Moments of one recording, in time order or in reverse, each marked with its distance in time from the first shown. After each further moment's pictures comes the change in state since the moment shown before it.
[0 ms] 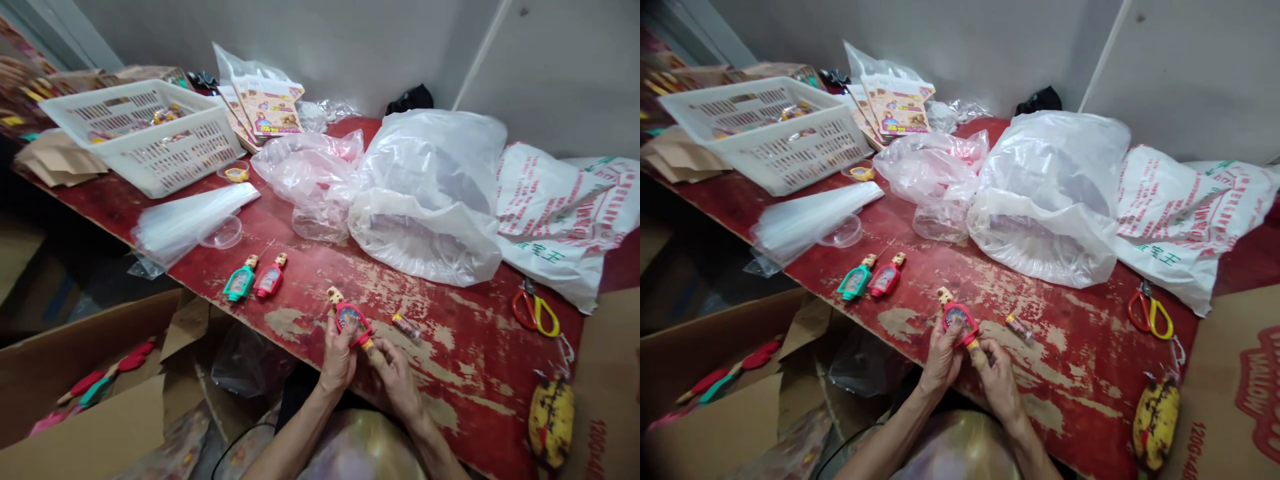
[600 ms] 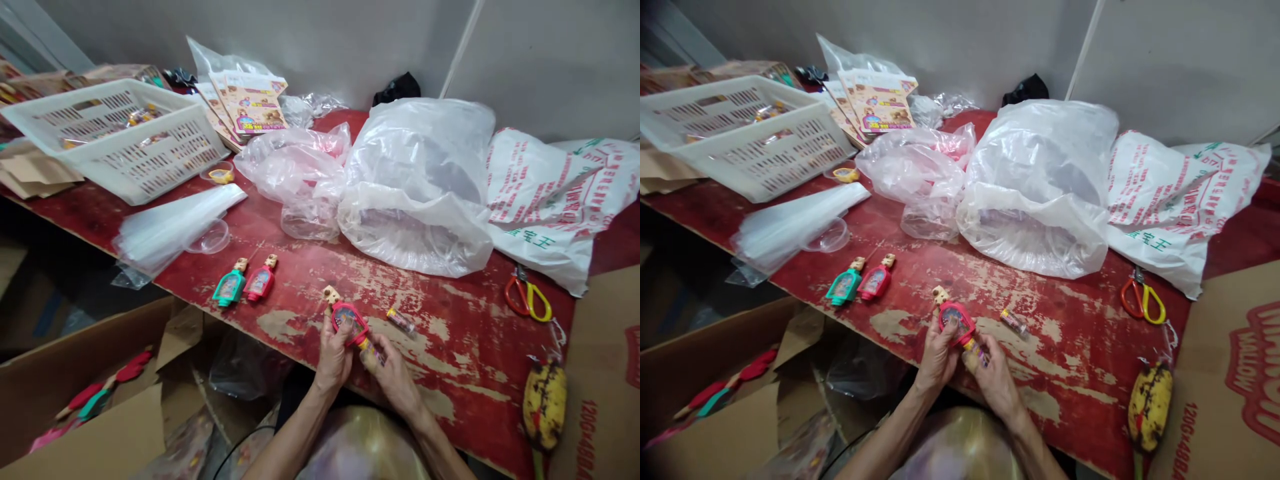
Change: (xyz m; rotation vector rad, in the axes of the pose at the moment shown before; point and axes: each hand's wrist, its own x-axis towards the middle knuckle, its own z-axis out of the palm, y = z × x) left_hand 0.003 -0.003 0.000 0.016 -0.018 -0.036; right_hand -0.001 0.004 -0.006 -0.007 0.041 0.008
